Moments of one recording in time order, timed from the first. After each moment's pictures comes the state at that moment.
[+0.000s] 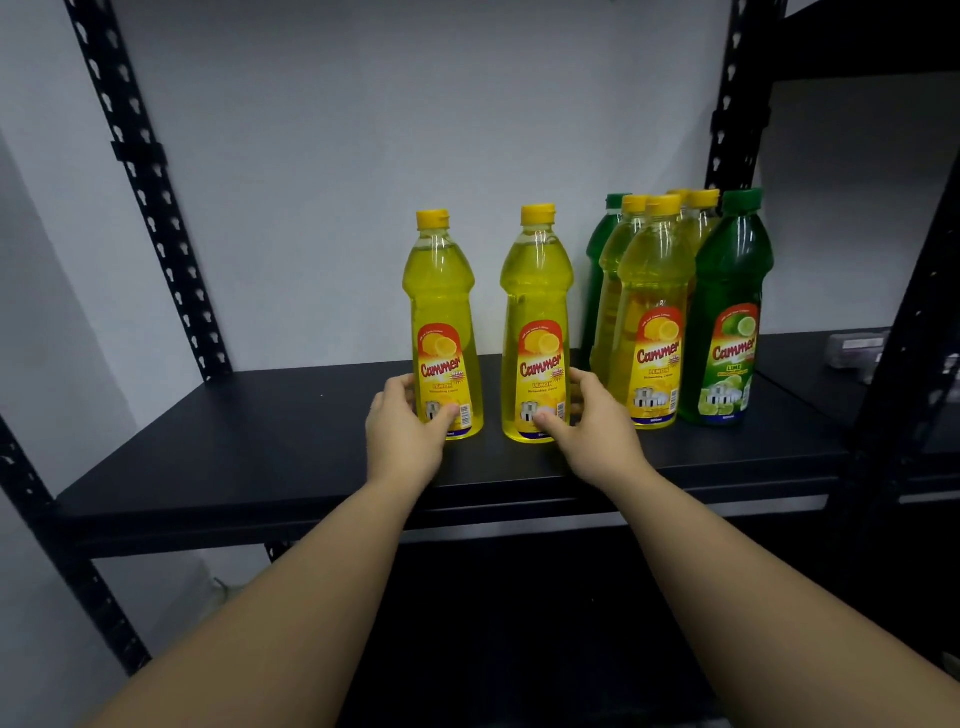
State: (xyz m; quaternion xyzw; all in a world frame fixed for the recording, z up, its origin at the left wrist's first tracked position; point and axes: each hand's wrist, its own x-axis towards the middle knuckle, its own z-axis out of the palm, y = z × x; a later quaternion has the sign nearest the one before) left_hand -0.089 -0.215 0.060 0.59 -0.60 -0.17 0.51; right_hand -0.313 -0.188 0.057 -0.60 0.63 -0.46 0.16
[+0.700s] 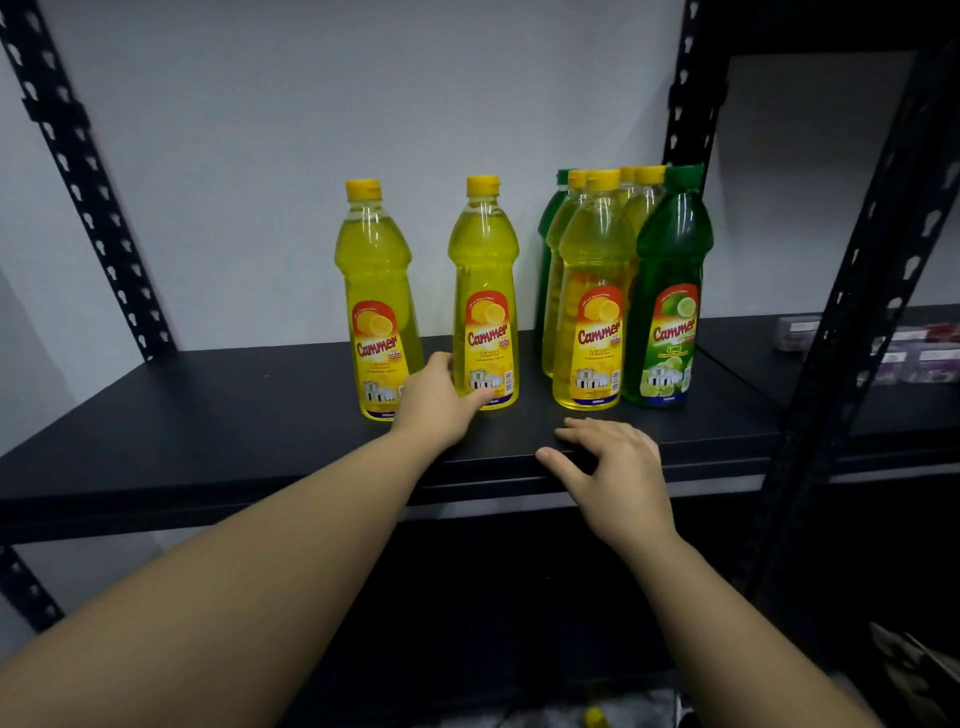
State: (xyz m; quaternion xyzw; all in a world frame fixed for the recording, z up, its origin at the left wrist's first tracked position) left_hand -0.184 -0.243 0.058 0.59 -0.69 -0.16 0.38; right_hand -0.379 -0.115 0.019 -0.65 0.65 -0.40 0.00
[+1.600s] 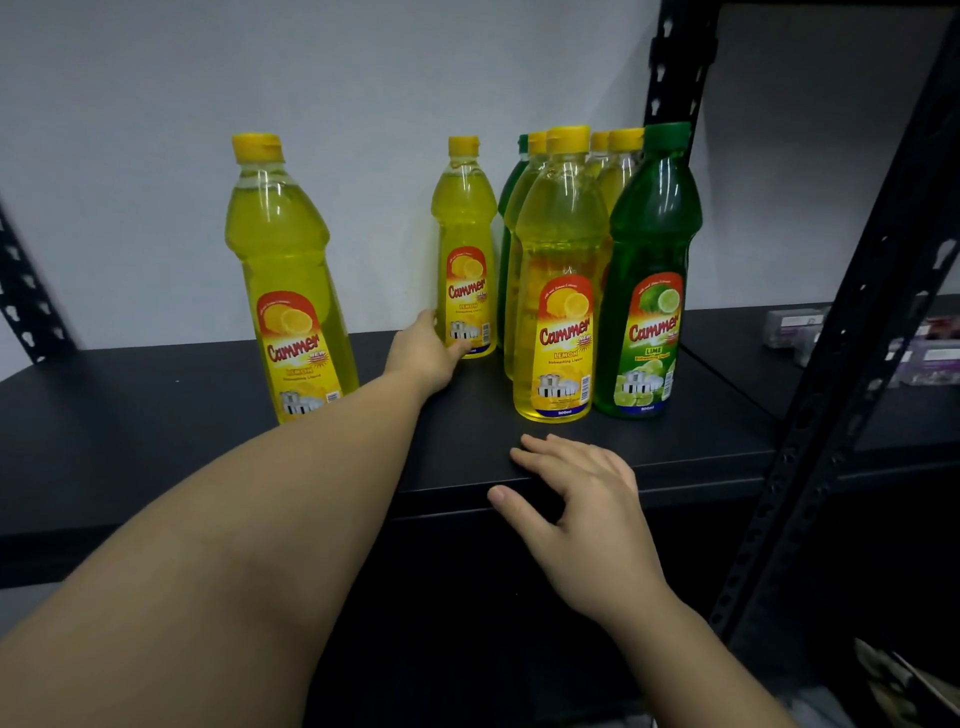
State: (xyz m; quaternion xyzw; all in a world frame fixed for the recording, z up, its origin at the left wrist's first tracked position) left_hand -0.243 -0.361 0.061 0.59 -0.70 -0.18 0.37; right_hand -0.393 -0.121 0.002 -0.69 0.59 -0.42 -0.01
